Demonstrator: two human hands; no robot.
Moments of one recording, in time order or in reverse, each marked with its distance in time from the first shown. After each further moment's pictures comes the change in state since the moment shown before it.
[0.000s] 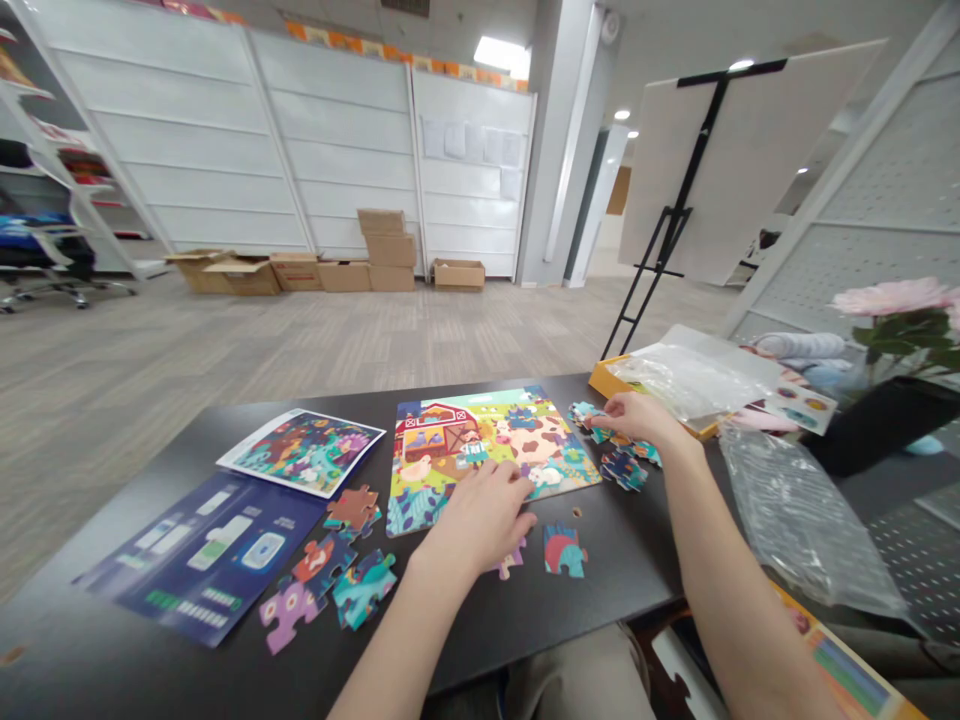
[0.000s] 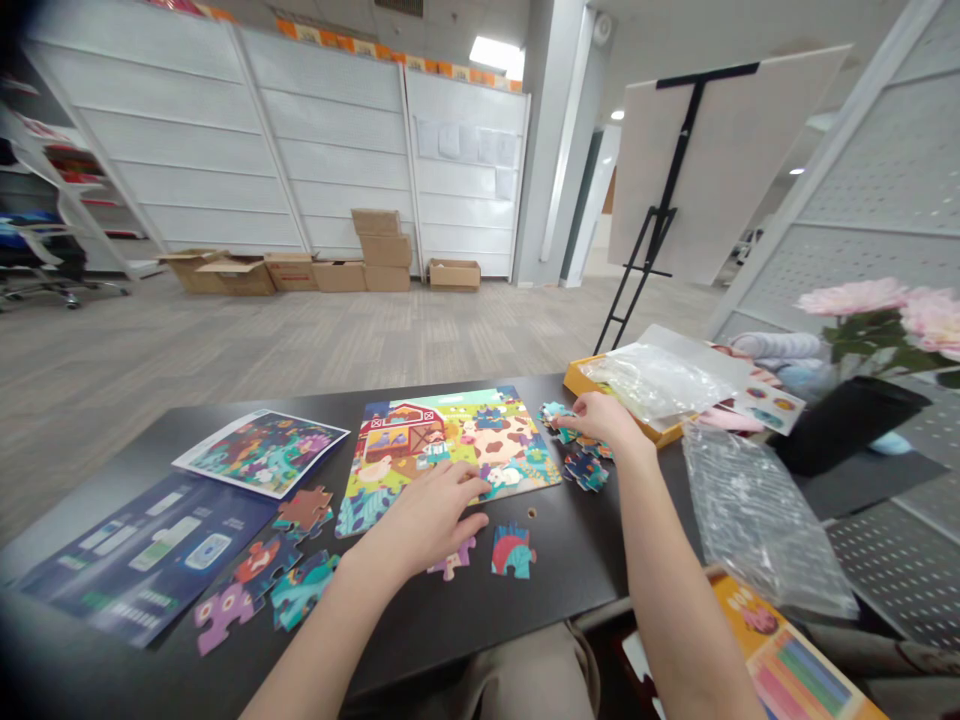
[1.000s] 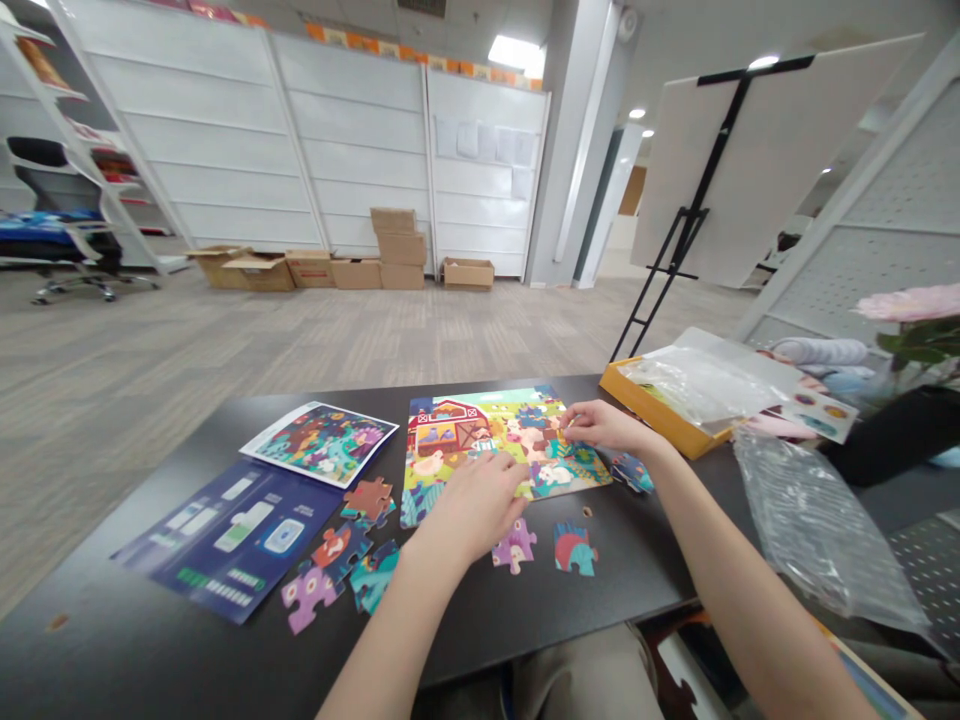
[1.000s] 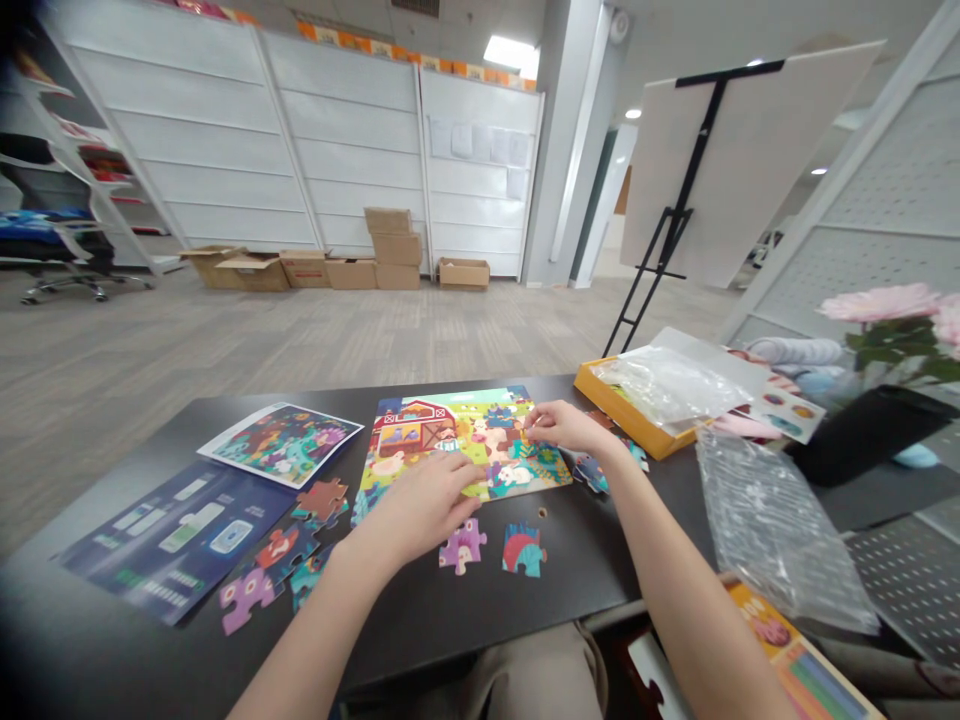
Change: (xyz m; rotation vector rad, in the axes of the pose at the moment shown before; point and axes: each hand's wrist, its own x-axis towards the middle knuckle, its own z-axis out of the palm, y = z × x) left_hand -0.010 -0.011 -0.016 -0.015 0.039 -0.030; right_hand -0.013 -0.066 0.022 0.576 -0.422 -0.301
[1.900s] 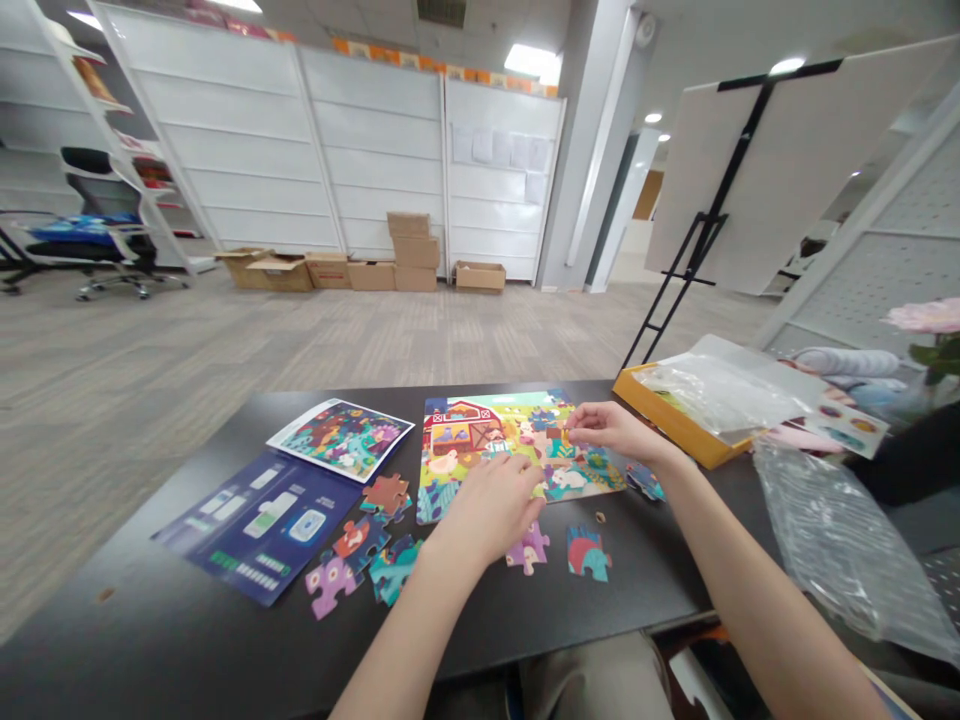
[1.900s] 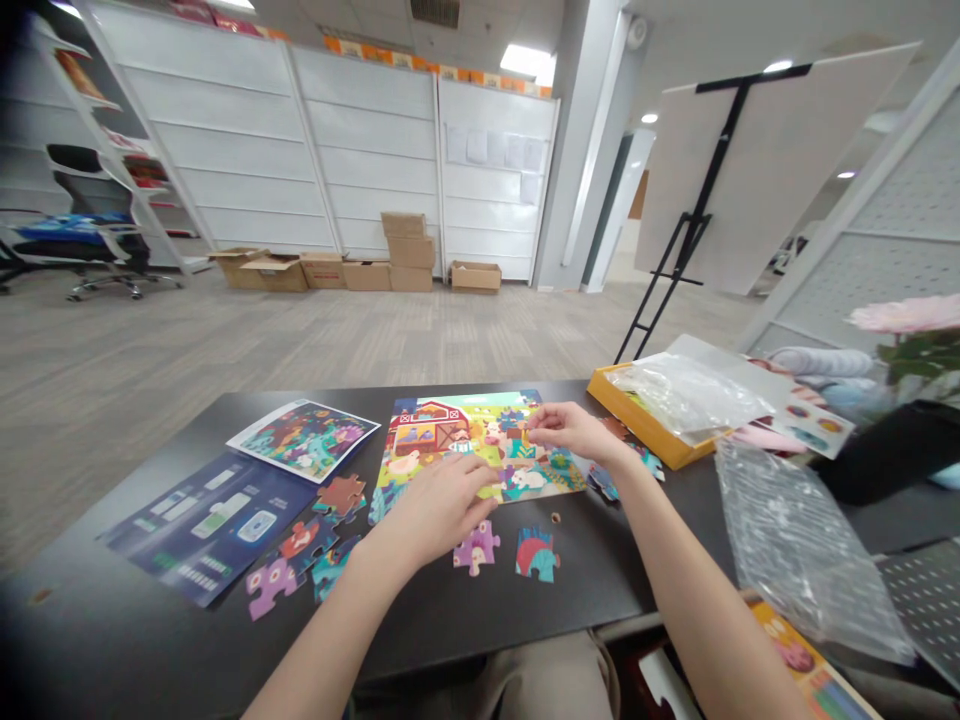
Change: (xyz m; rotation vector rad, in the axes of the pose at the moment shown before) left_hand -0.004 0.002 0.001 0.006 0.074 0.000; right_hand -0.002 -0.013 0.011 0.217 0.010 -0.114
